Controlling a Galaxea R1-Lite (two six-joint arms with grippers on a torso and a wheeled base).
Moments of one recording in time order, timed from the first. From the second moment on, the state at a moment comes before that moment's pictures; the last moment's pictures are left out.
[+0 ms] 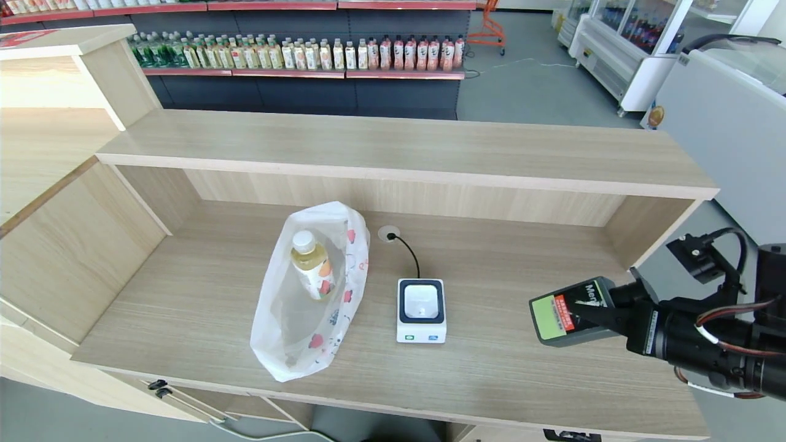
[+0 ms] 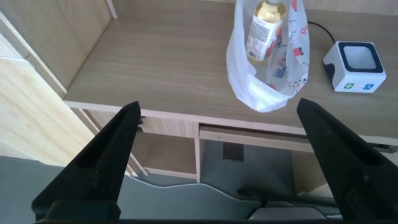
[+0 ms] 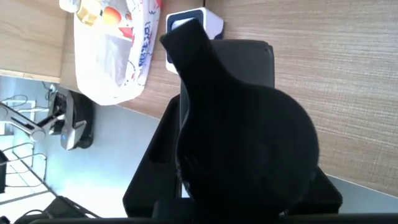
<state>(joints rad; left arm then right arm) 0.00 0.00 0.00 0.00 0.00 0.00 0.25 1.40 -0.42 -0.61 0.29 0.40</state>
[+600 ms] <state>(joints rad) 0.00 0.00 0.00 0.00 0.00 0.00 0.26 1.71 -0.61 -0.62 0.09 0.38</state>
